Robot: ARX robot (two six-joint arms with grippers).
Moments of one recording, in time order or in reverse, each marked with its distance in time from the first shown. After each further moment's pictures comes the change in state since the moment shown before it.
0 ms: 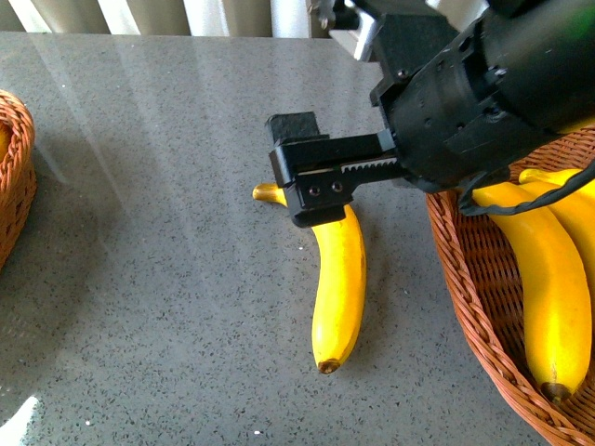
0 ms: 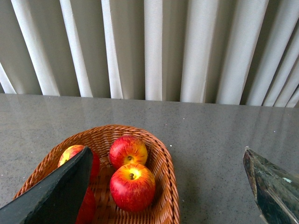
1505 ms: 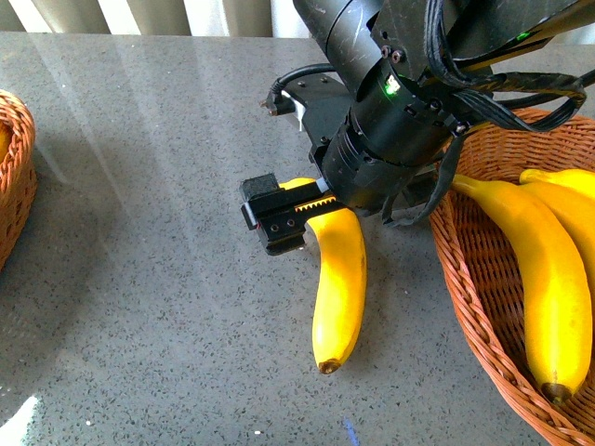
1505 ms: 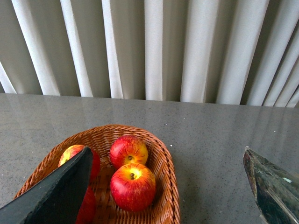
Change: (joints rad) left arm 0.000 0.000 0.000 0.000 0.000 0.000; right arm 0.009 0.327 0.257 -0.112 0.043 -0.083
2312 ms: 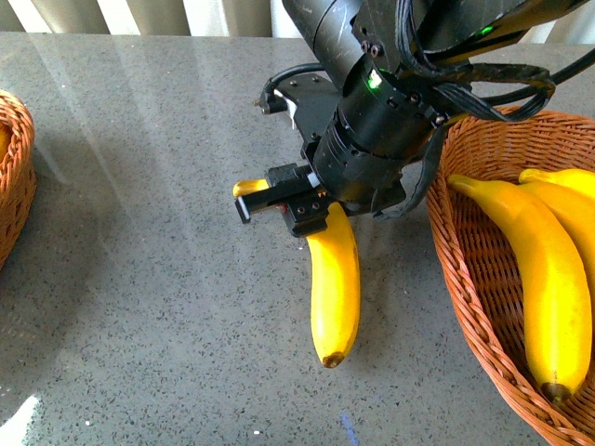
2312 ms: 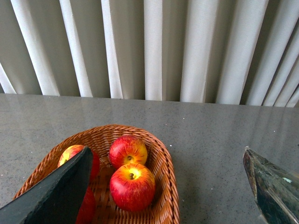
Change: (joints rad) left arm 0.000 0.000 0.000 0.000 0.000 0.000; right arm 0.004 0.037 0.066 -0.033 -0.008 0.001
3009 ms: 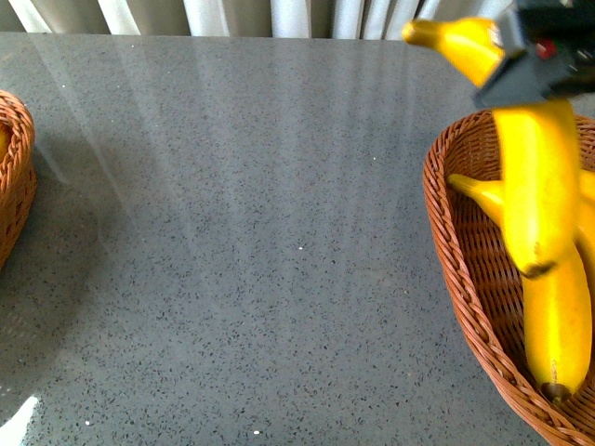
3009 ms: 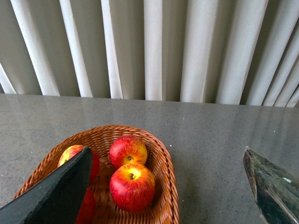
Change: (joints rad) left arm 0.000 0.000 0.000 0.000 0.000 0.000; right arm -0.333 -0.523 -0.307 0.050 -0.097 -0.145
